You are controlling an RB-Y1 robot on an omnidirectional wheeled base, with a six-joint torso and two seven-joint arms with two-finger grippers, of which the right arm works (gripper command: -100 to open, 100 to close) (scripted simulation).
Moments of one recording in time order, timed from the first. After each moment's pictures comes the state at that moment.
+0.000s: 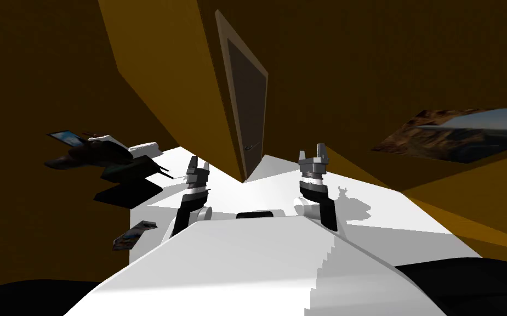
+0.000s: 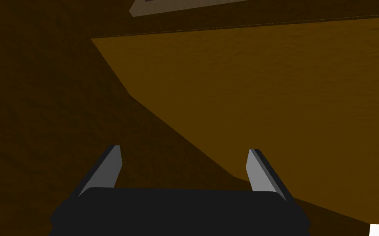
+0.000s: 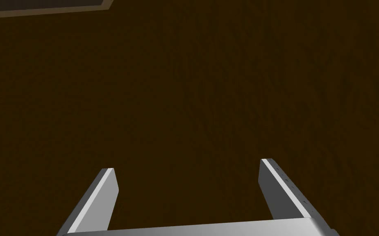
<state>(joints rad) 0.48 0.02 -0.01 -2.38 -0.10 -0.38 0.00</state>
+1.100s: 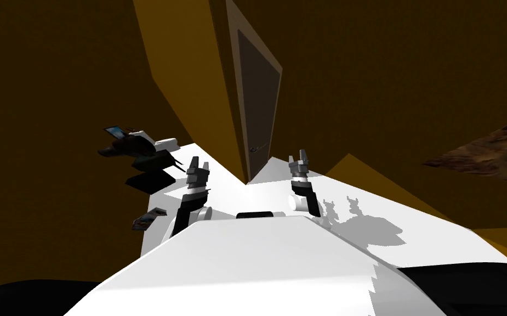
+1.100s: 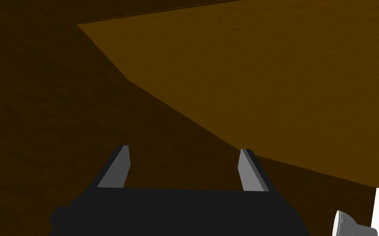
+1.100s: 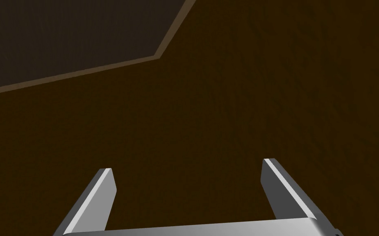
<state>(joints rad) 0.38 -0.04 0.00 -2.14 -0.10 -0.42 -0.02</state>
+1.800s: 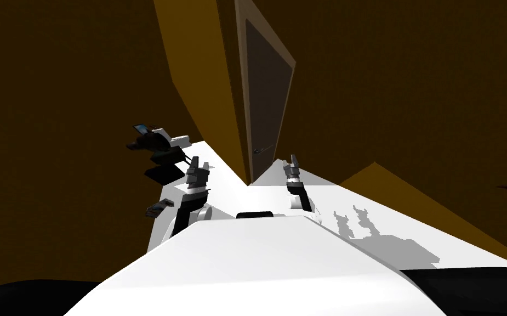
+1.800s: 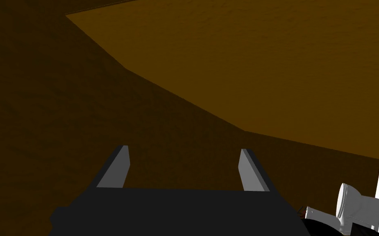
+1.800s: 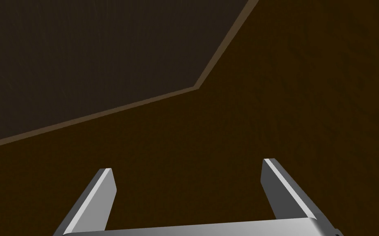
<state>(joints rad) 0.31 -0.09 0.03 -1.94 -0.10 -0.47 -0.05</state>
